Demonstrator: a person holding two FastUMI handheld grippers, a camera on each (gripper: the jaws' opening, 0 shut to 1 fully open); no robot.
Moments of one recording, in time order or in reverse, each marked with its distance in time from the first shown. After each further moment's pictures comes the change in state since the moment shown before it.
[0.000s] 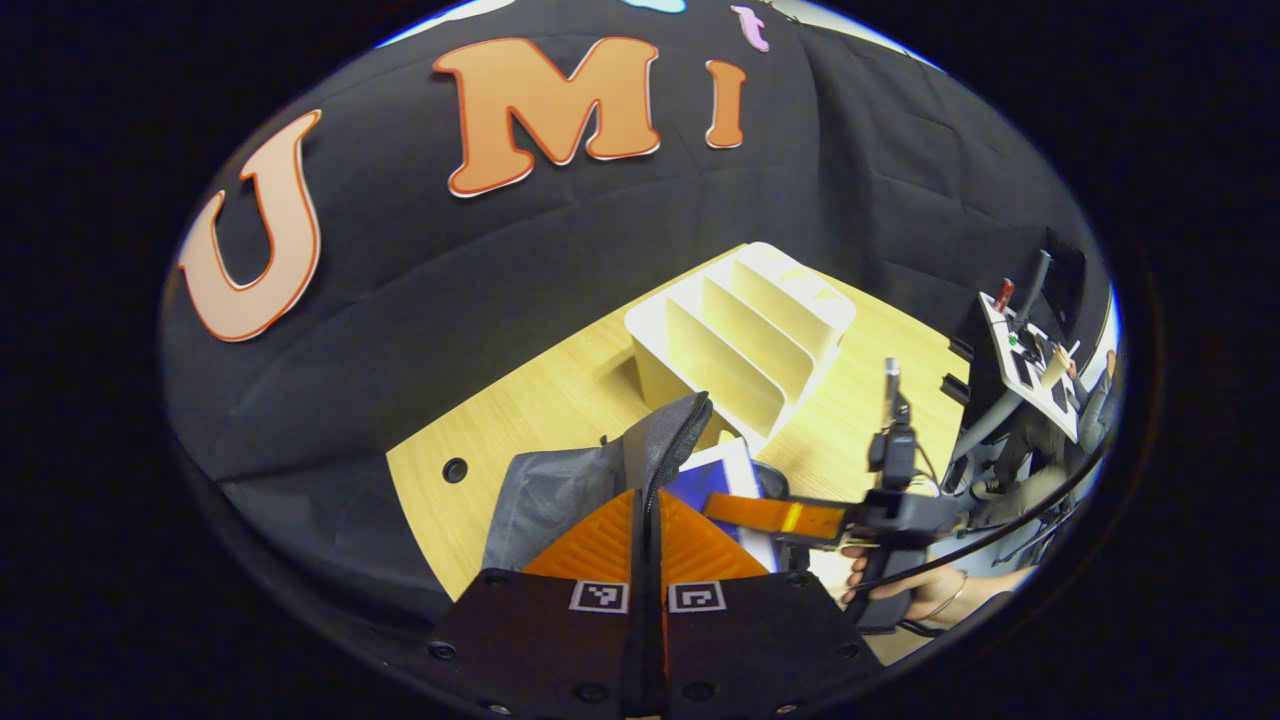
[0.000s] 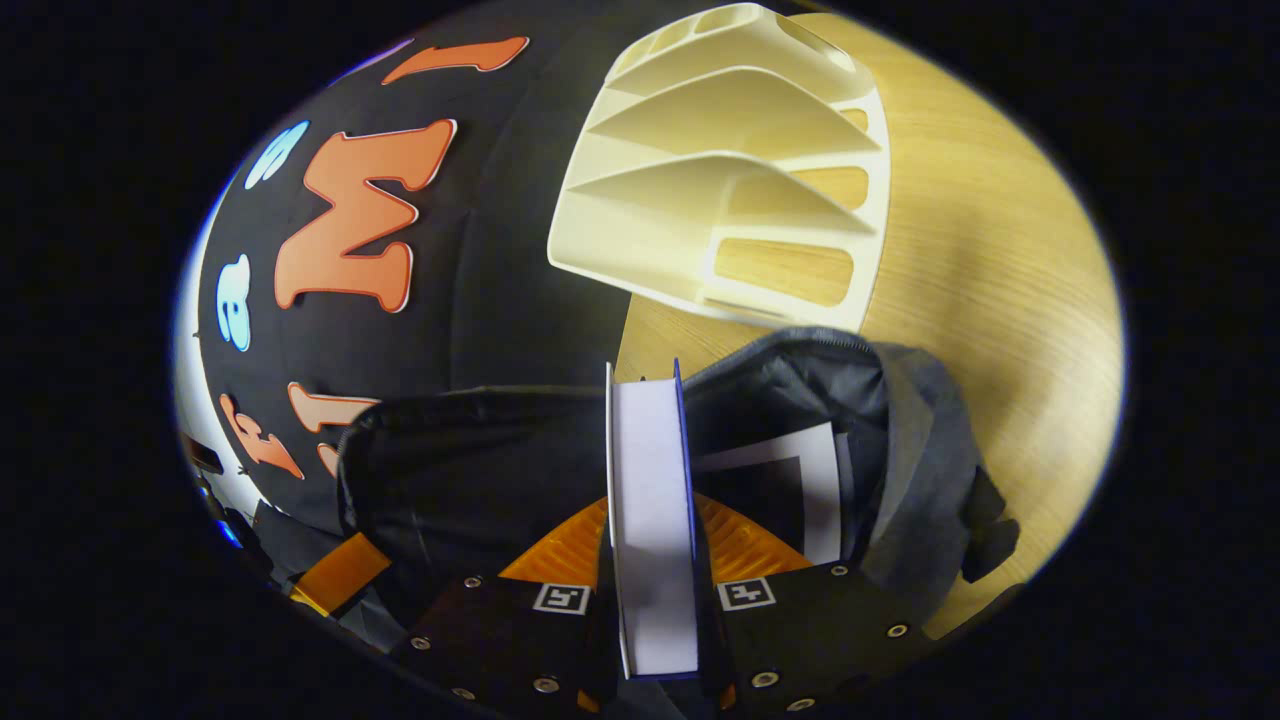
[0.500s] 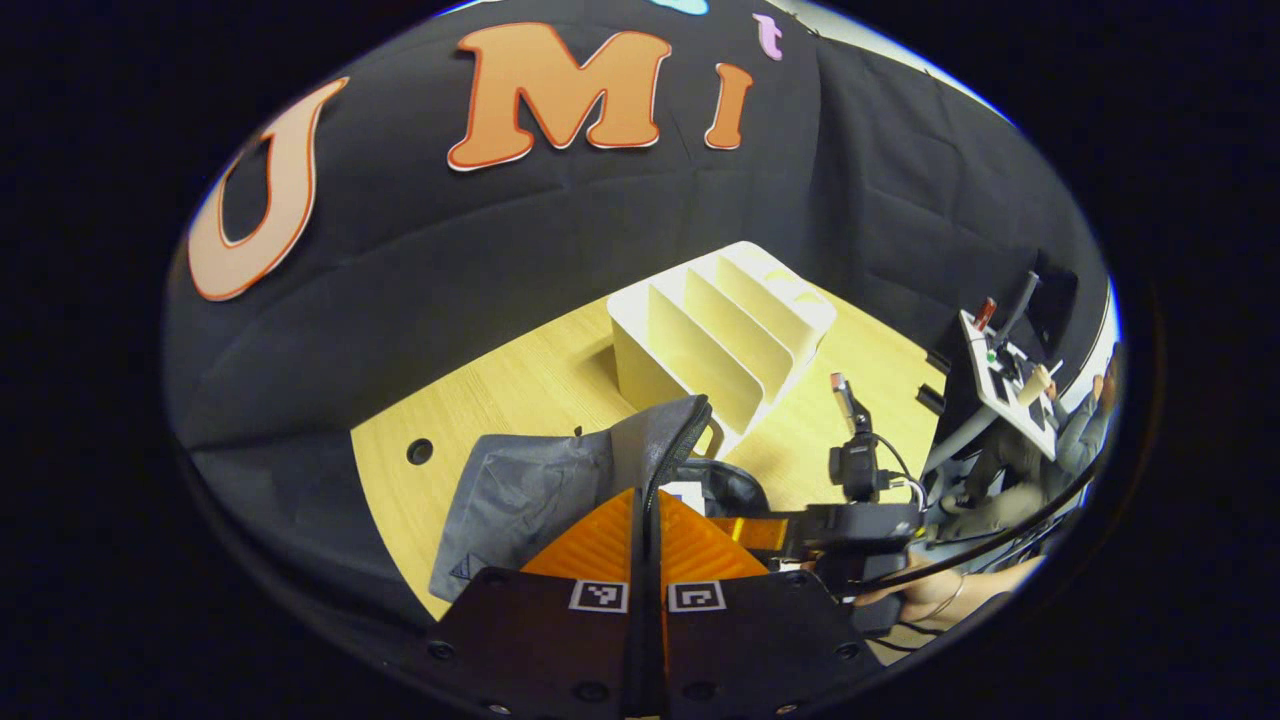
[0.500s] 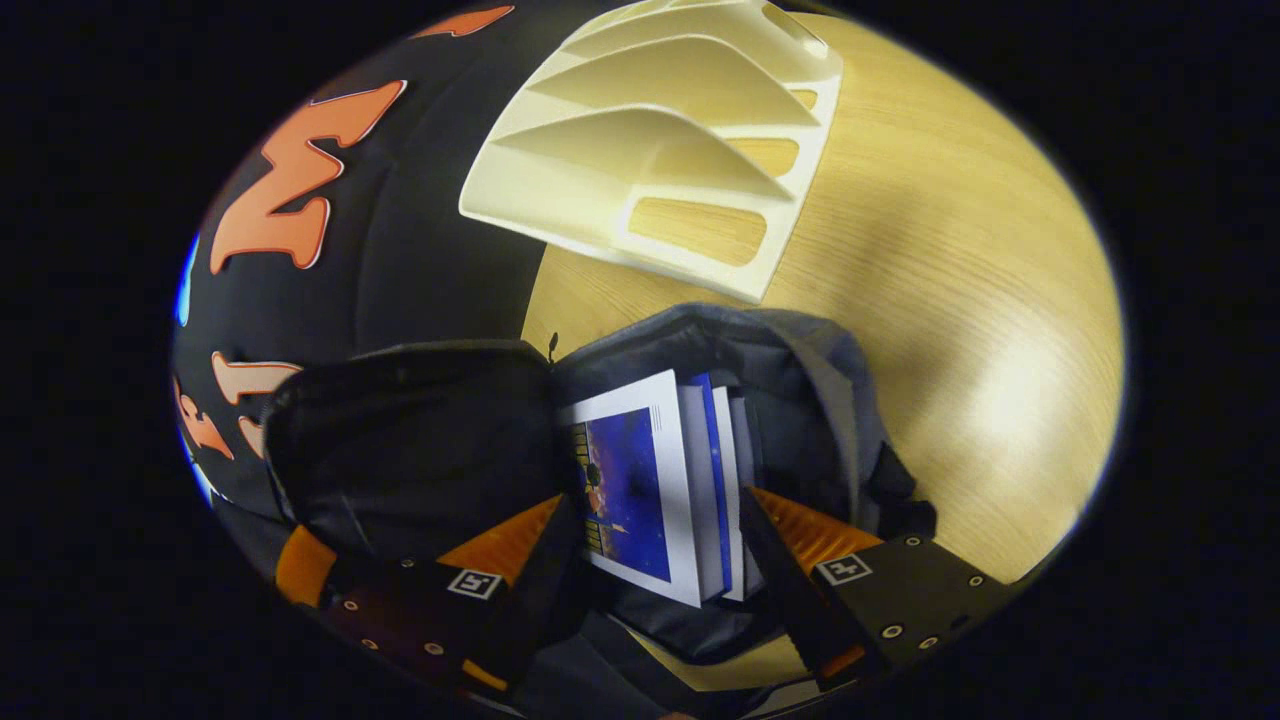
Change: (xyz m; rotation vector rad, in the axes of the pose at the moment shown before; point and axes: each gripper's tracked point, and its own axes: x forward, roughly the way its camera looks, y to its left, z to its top) left arm 0.010 -0.001 -0.032 -0.150 -0.019 -0.082; right arm -0.033 -0.056 0.002 -0.086 0.111 -0.289
